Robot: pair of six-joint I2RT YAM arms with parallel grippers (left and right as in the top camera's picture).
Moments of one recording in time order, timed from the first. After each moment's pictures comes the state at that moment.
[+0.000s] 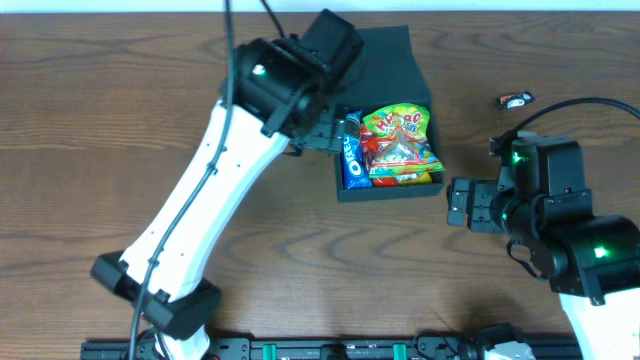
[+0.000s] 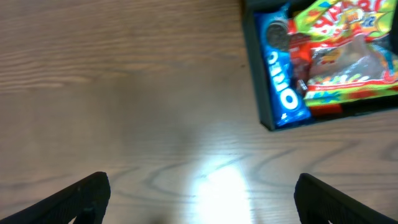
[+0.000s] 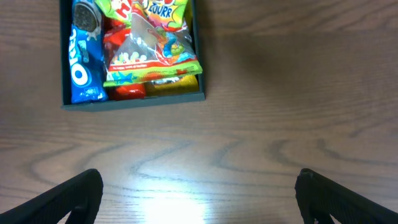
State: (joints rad) left arm -0.64 1.86 2.26 -1.68 -0.21 -0.43; right arm 0.20 1.02 1.22 -1.22 0.07 0.25
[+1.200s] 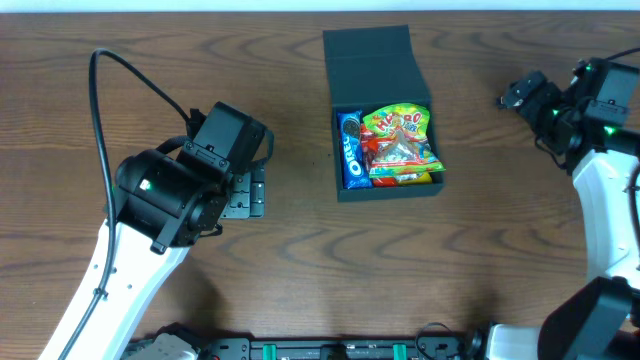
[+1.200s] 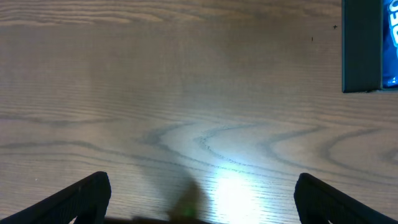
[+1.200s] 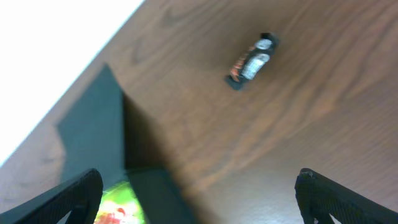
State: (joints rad) left arm -0.53 1.31 1.56 -1.52 -0.29 -0.46; right arm -0.28 1.54 1.22 -0.51 -0.19 0.57
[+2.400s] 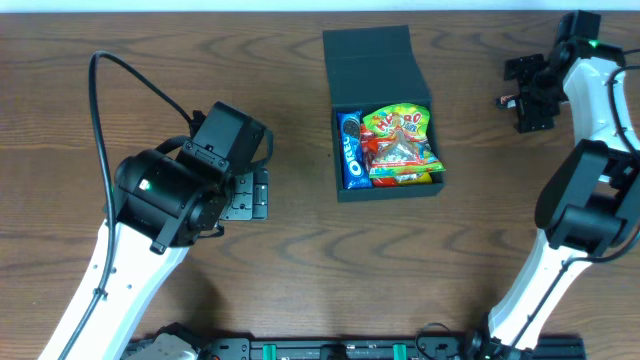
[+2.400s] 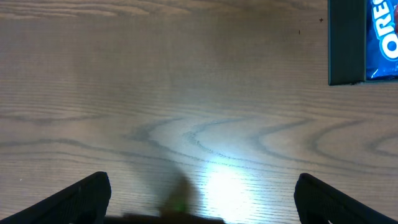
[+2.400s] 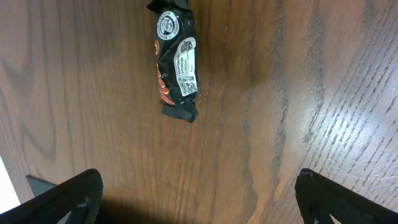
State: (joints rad) left arm -0.53 1.31 1.56 -1.52 -0.24 -0.46; right arm -0.28 2.23 1.91 -0.98 -0.13 1.17
